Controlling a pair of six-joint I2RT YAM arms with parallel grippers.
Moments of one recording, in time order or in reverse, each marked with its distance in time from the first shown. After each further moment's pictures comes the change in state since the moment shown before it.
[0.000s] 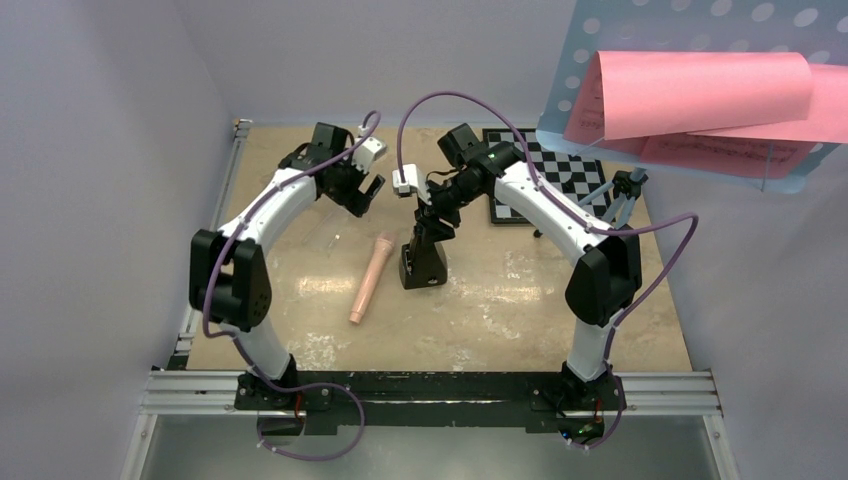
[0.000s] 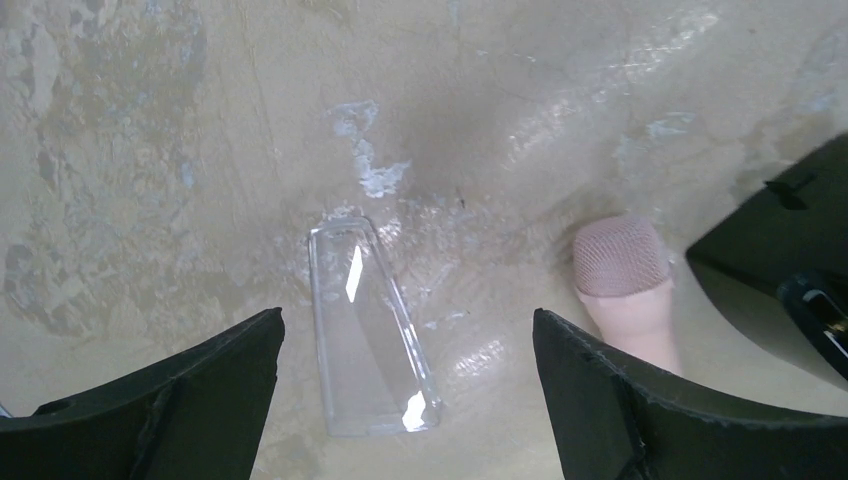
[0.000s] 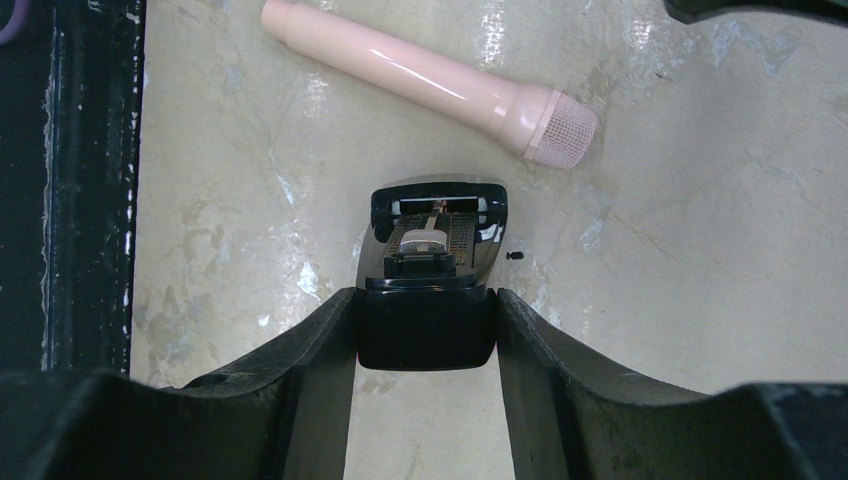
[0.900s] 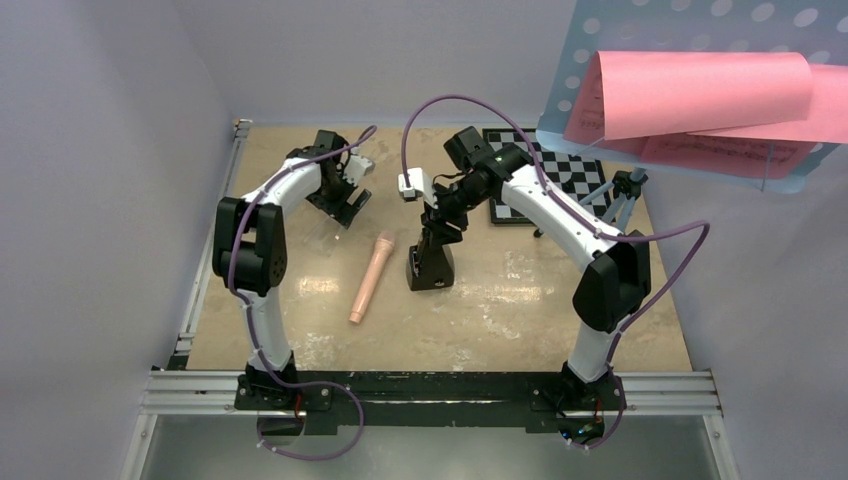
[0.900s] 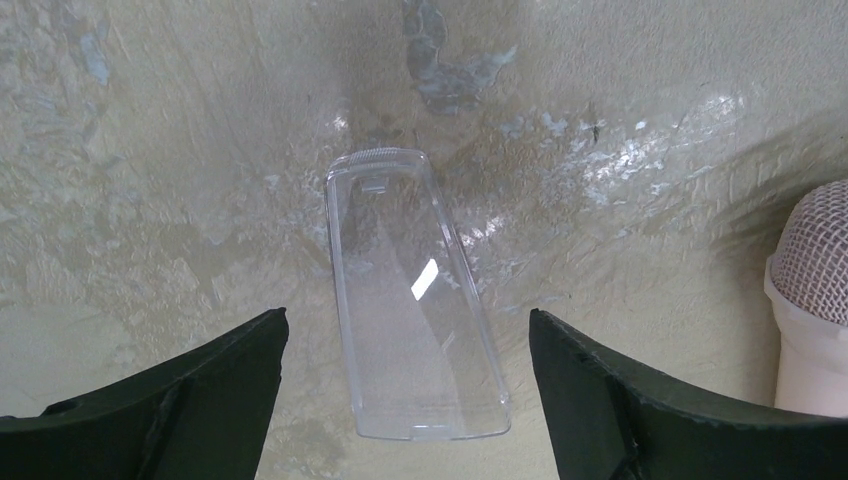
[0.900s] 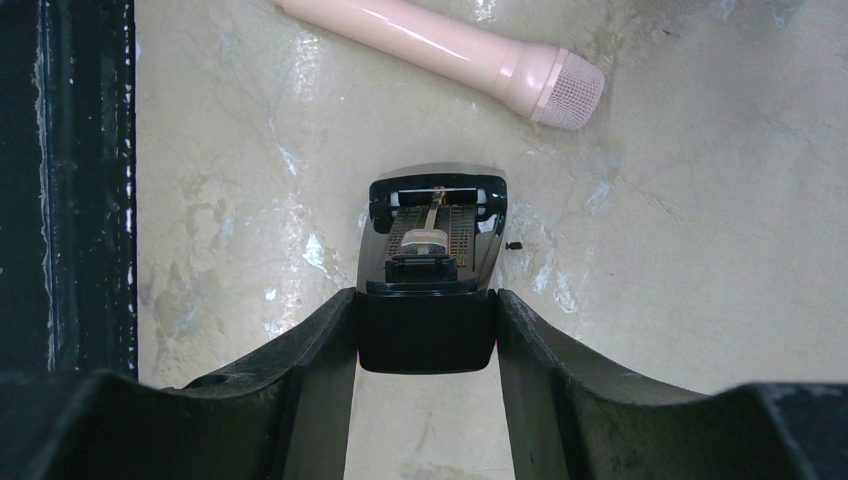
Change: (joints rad) left arm 0.082 0.203 0.057 -0.118 -0.076 0.045; right arm -0.006 -0.054 -0.050 -0.018 0.047 -0.003
